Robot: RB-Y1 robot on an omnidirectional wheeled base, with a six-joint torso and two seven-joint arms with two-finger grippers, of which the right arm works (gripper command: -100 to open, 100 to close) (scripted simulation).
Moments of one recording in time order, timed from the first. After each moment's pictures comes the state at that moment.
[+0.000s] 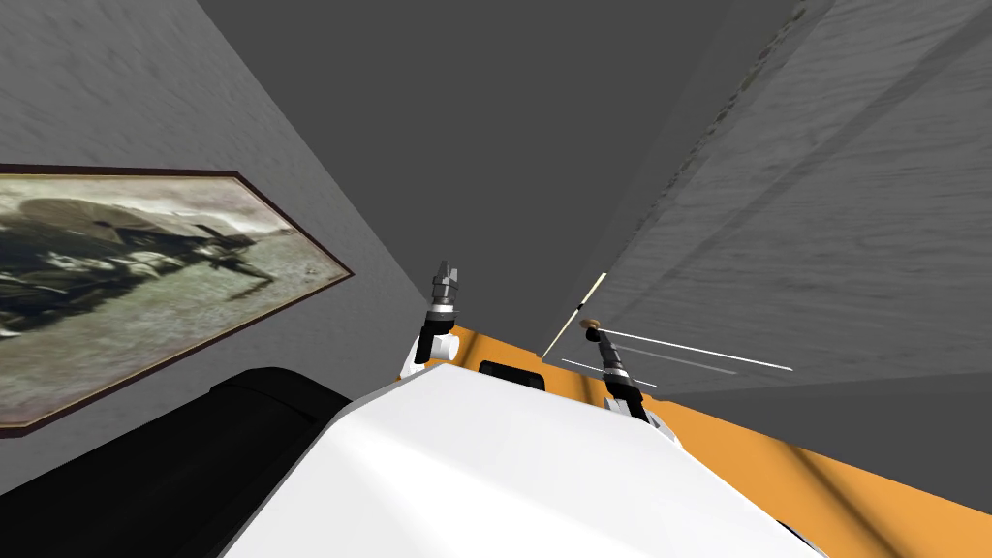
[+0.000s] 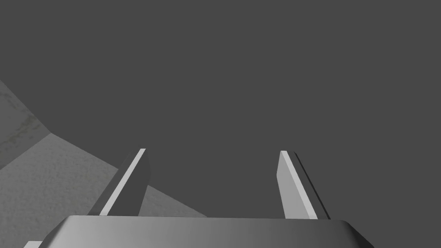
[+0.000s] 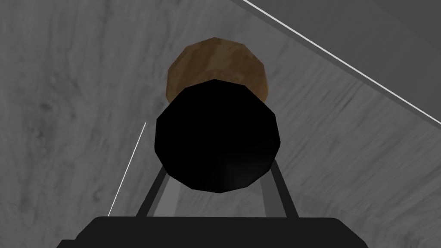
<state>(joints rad) -0.01 -0.35 0.00 -0.60 -0.10 -0.98 0.22</state>
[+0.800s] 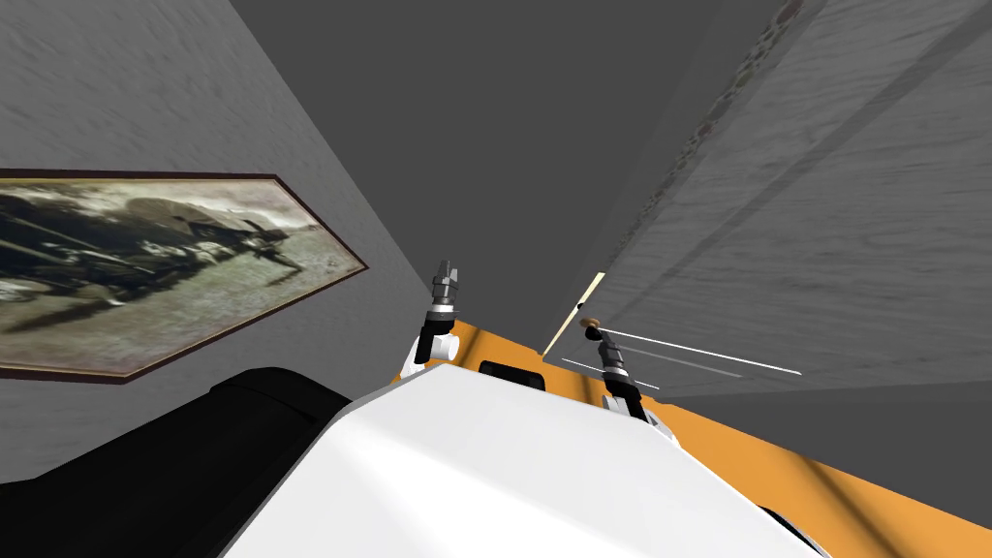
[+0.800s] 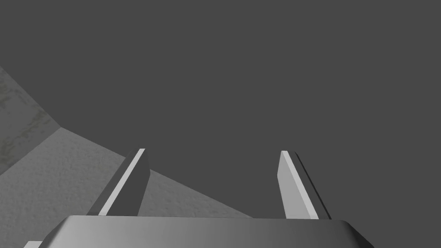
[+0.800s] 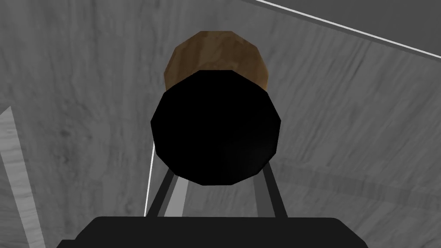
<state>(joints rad) -0.03 -0.35 0.01 -0.57 -0.15 -0.99 0.04</state>
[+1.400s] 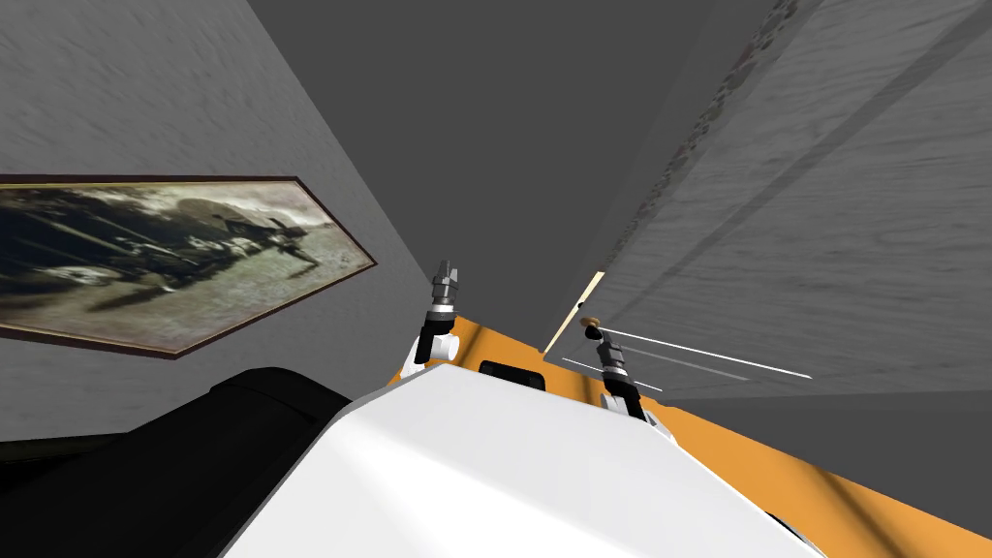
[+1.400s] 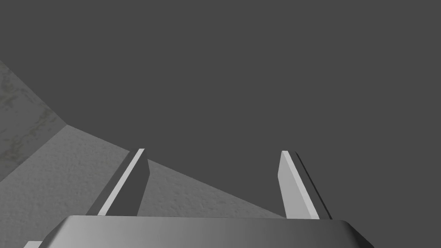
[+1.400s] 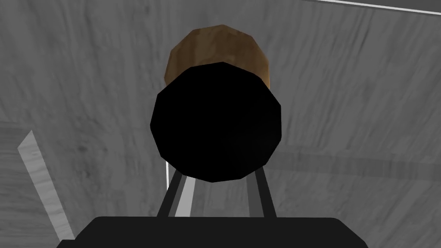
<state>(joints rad) -0.02 -0.34 0.02 -0.60 -0.19 -0.96 -0.08</state>
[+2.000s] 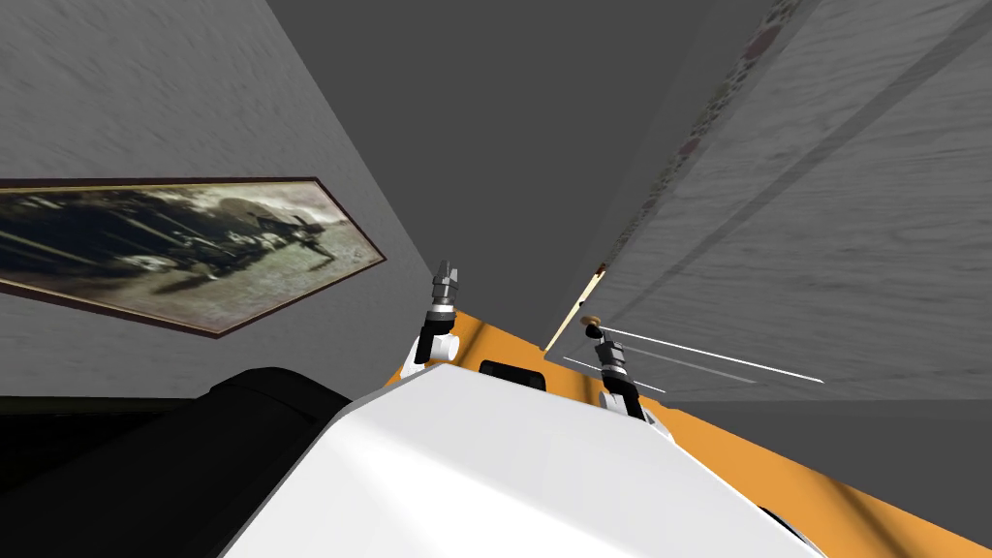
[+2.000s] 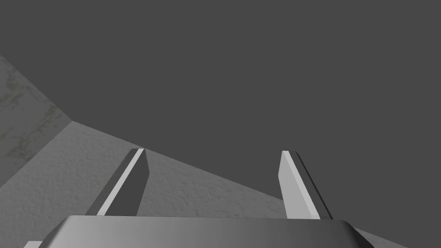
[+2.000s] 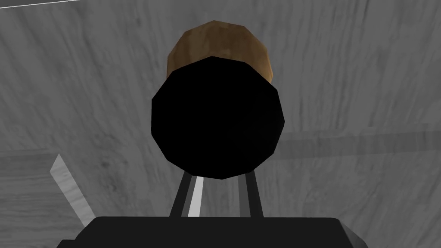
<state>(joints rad) -0.03 -0.34 0.02 -0.60 -0.23 -0.93 -0.23</state>
